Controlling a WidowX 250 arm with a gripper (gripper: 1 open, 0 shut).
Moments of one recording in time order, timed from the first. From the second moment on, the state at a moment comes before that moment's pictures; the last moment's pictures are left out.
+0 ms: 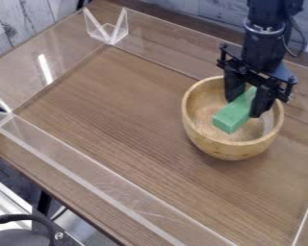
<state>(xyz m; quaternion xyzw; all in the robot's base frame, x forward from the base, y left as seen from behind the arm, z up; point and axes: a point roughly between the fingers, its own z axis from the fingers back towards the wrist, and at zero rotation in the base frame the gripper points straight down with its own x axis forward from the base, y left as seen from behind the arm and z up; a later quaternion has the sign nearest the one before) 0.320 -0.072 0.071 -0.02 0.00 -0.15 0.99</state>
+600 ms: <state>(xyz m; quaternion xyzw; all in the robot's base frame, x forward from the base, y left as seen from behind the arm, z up) 0.323 -0.075 0.062 -0.02 0.00 -0.15 0.99</state>
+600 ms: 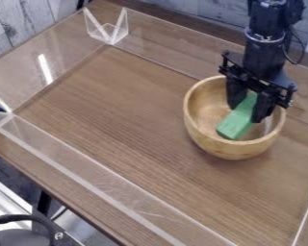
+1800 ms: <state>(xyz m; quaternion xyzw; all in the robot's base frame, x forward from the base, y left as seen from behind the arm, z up) 0.321 -0.074 0.058 -0.03 0.00 -0.16 0.99</state>
